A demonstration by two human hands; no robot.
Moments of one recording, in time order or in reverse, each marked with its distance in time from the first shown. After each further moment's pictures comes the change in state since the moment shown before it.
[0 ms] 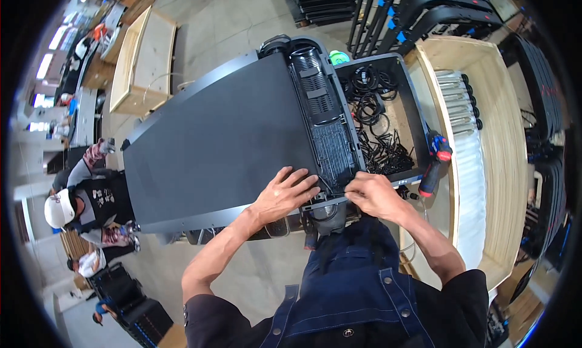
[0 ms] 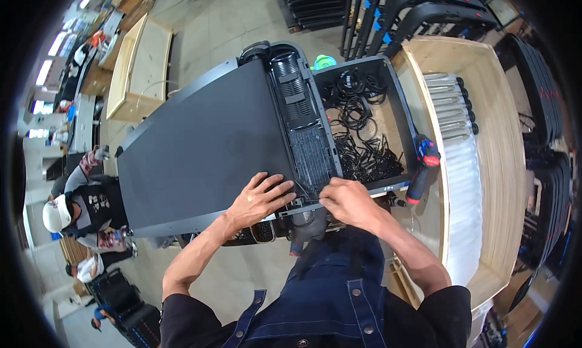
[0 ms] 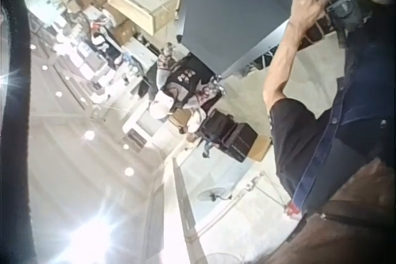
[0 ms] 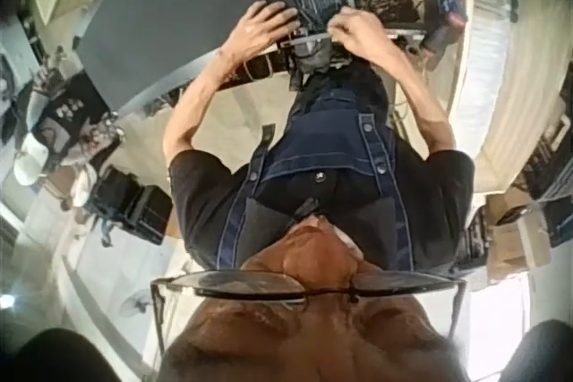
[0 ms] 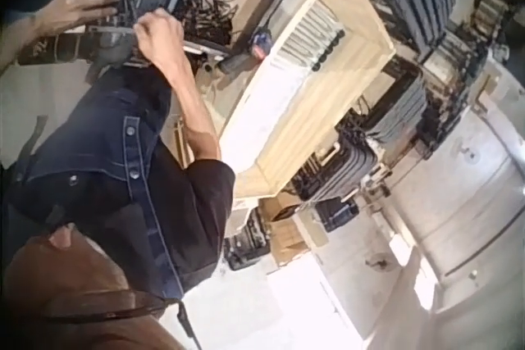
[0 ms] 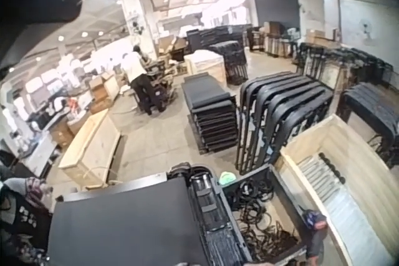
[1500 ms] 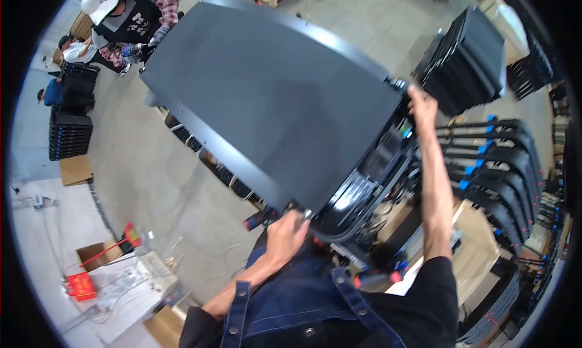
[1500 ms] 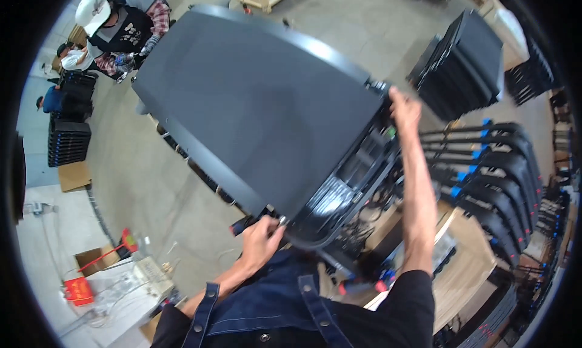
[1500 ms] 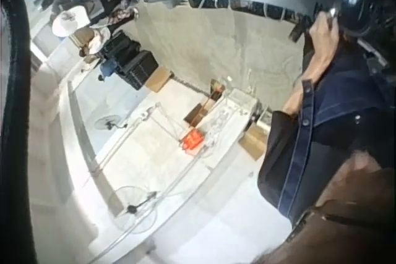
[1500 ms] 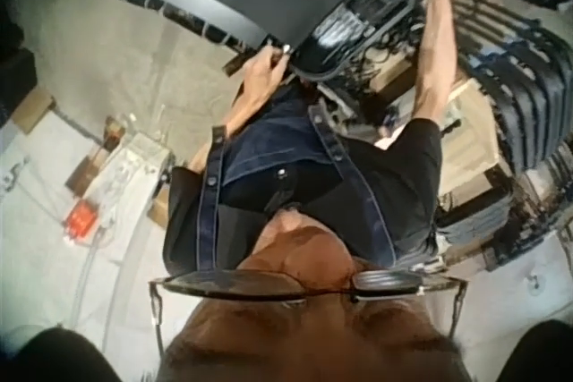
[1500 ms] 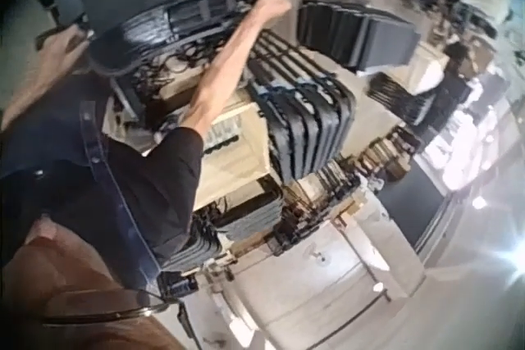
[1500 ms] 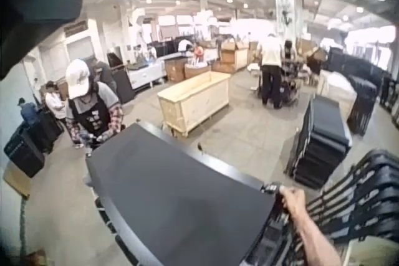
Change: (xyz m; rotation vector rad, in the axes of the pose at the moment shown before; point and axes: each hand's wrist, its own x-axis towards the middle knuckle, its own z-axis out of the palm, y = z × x) left_hand 0.066 0.138 0.030 -0.607 0.956 -1.607; right_hand 0.420 0.068 -0.092 0.179 0.261 -0.011
